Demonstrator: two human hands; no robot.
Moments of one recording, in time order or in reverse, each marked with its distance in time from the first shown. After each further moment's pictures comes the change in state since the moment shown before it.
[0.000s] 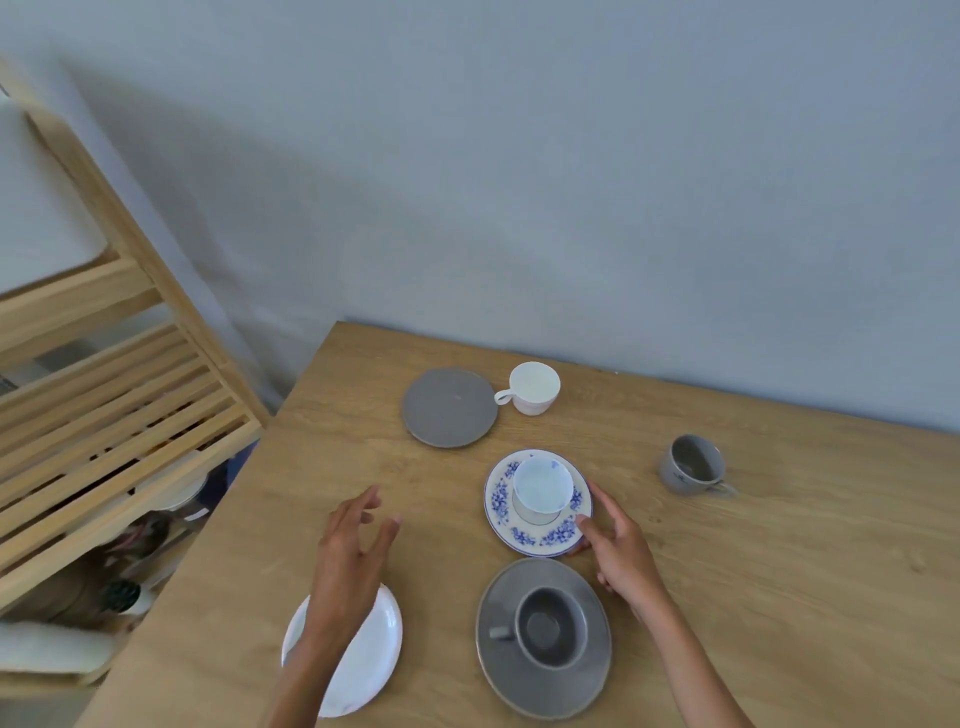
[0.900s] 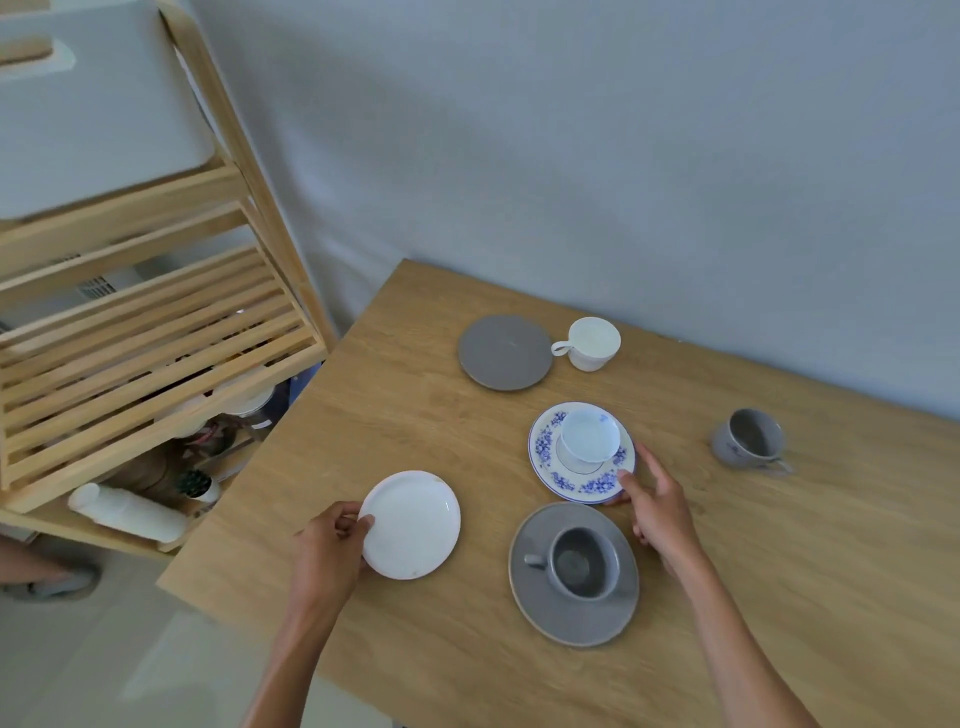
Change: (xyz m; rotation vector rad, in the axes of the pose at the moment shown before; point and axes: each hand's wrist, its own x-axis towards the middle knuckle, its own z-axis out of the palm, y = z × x) left_hand -0.070 -0.049 -0.048 0.001 0.125 -0.428; right_hand -0.002 0.000 0.005 -0.105 -0.007 0.009
